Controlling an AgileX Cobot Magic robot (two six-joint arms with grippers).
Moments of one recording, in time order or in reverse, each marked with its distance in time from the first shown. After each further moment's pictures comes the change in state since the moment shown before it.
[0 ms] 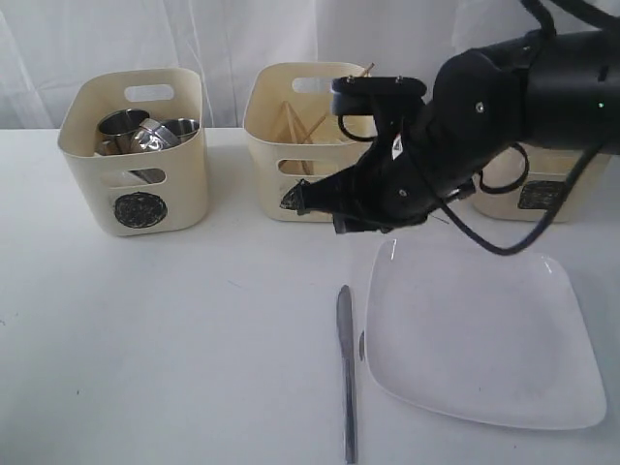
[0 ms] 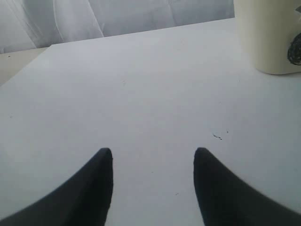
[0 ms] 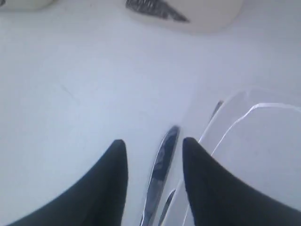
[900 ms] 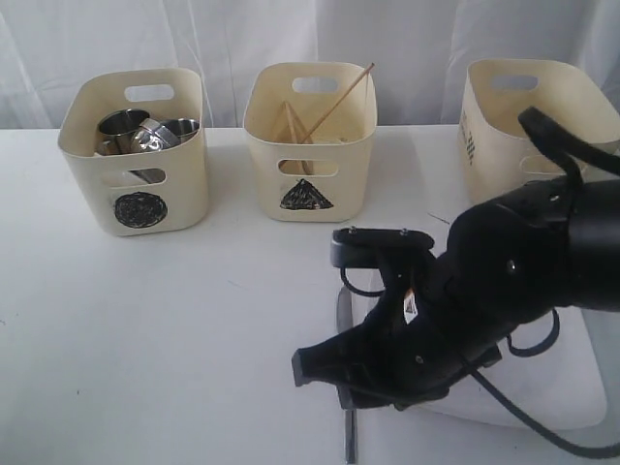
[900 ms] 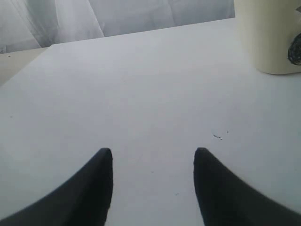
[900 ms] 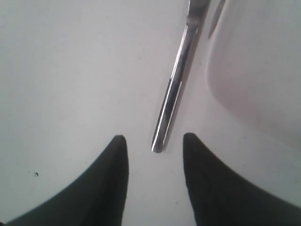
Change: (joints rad) left arm 0.000 0.000 0.000 0.000 0.000 0.000; right arm 0.188 -0.143 0.375 0.179 0.036 0.118
